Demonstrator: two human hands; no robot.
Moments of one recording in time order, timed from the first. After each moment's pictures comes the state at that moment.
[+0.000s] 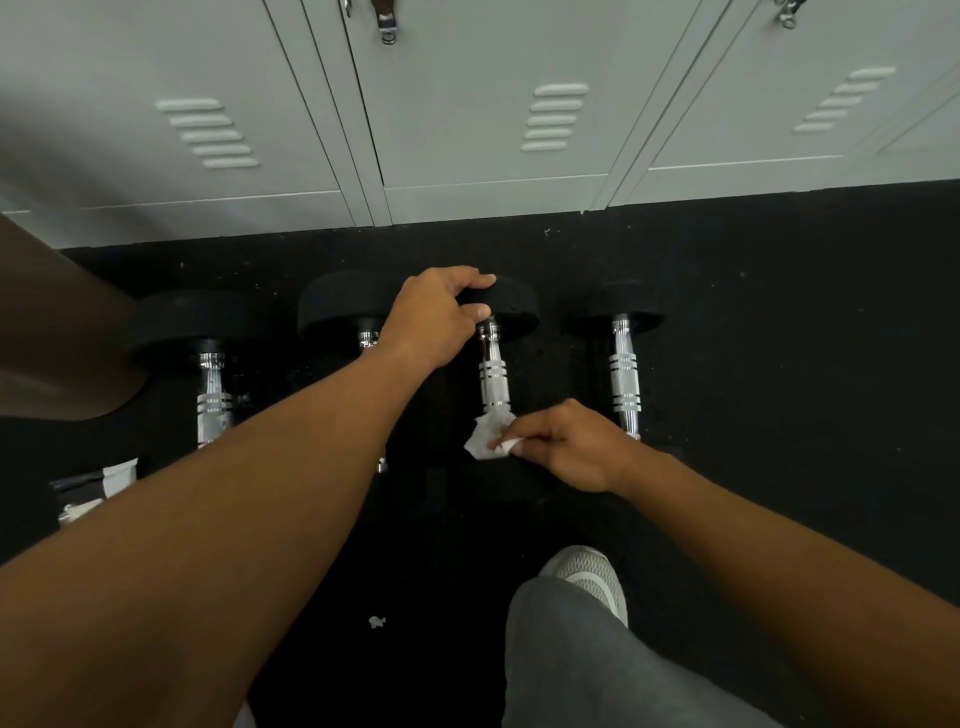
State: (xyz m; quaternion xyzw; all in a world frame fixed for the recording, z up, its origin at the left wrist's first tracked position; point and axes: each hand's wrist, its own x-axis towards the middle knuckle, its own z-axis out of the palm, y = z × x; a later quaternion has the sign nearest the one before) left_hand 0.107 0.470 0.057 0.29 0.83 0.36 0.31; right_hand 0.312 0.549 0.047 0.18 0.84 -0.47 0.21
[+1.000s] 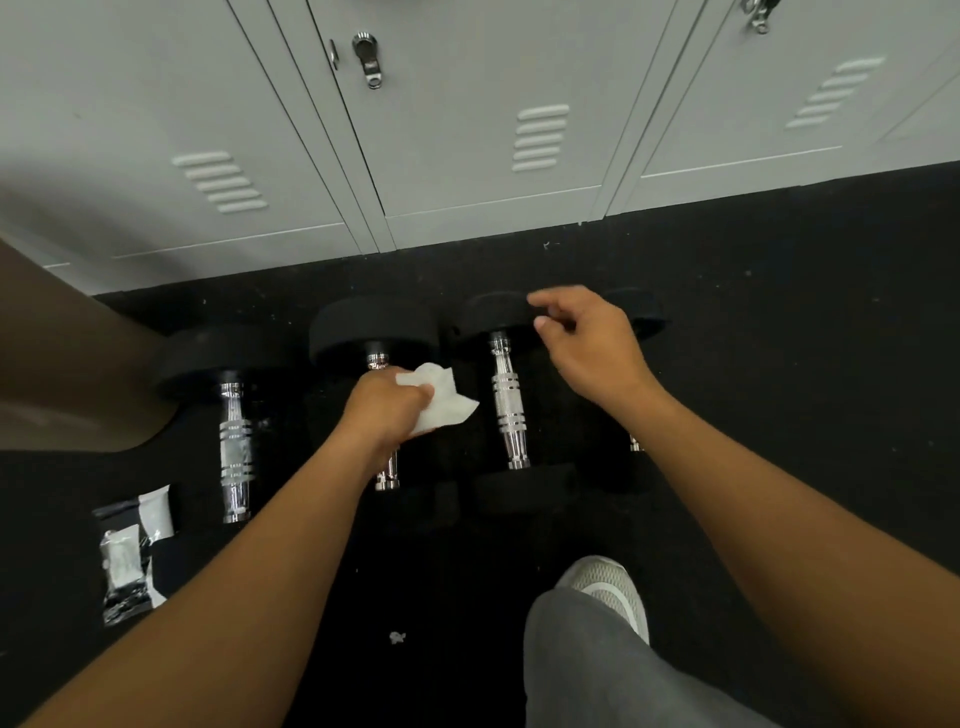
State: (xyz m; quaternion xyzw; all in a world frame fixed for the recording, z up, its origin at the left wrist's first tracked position) left_hand 0.127 0.401 0.054 -0.01 0.81 0.39 0.43; right_hand 0.257 0.589 0.084 0.36 0.82 -0.44 -0.09
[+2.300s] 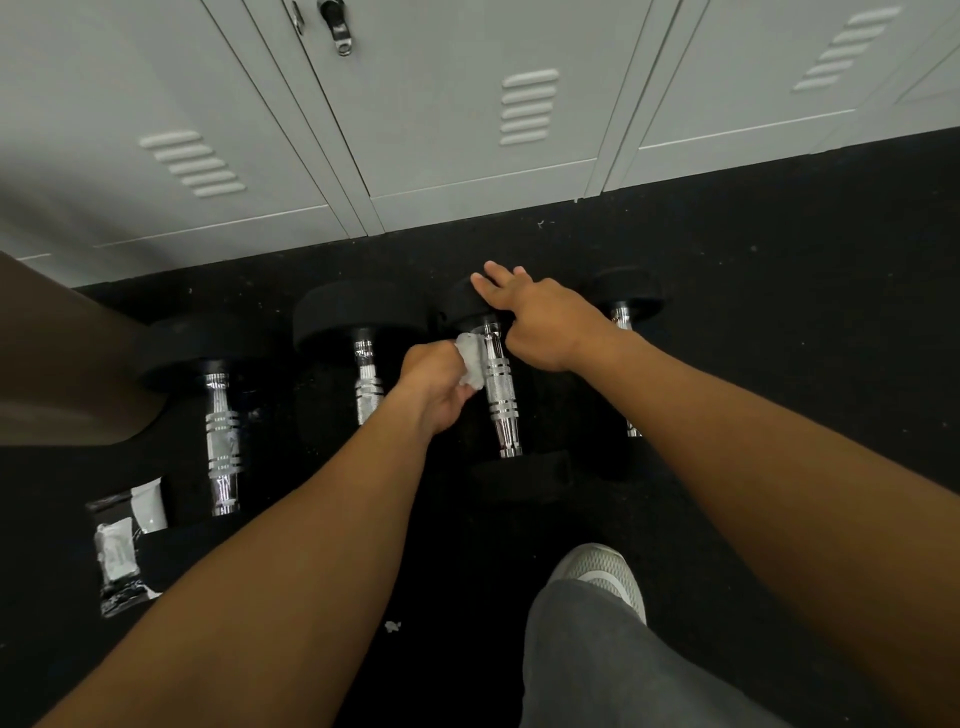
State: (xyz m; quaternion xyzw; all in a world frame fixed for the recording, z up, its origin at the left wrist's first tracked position) left_hand 0.150 0.471 0.023 -0.15 0.70 0.53 0.46; right_hand 0.224 0.595 0.086 0.19 0.92 -0.28 0.20
